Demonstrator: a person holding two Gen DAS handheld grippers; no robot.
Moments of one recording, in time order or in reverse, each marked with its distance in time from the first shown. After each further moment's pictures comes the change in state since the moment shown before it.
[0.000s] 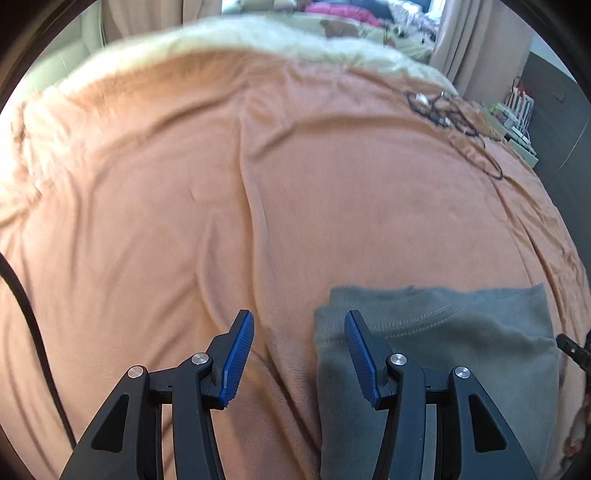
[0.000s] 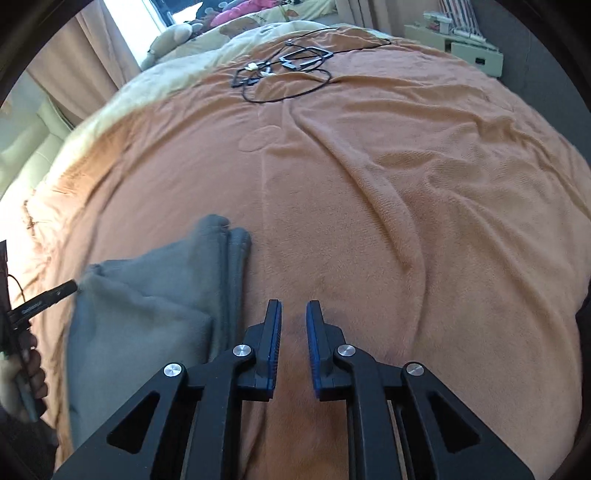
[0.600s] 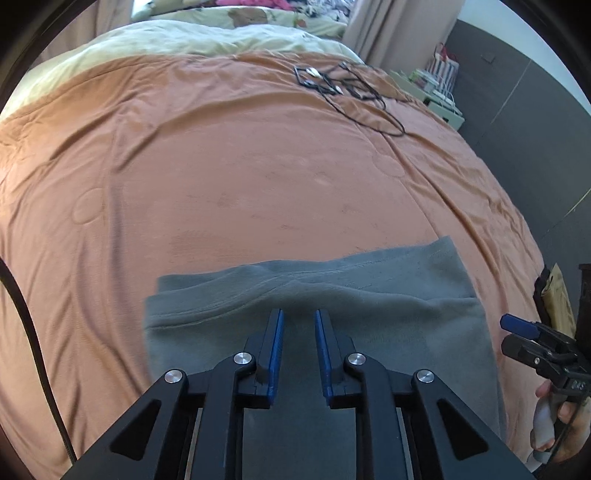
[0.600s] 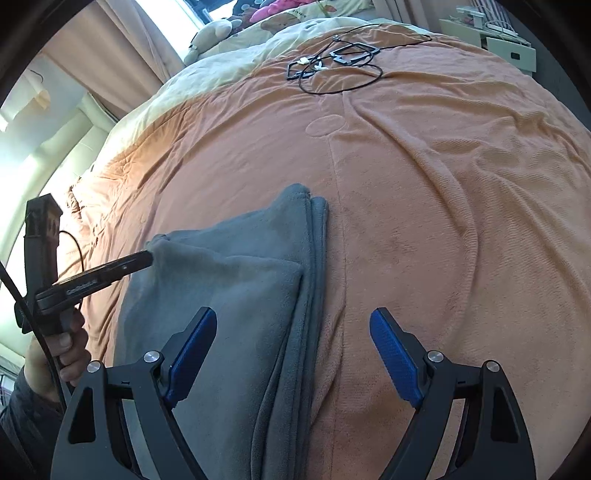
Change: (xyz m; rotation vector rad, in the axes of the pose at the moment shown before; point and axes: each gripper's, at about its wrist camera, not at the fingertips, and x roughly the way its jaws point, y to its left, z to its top) left arm 0.009 -0.090 -0.007 0.171 0.089 -0.262; right arm -0.010 -0.007 -0.005 -0.056 0.023 0.133
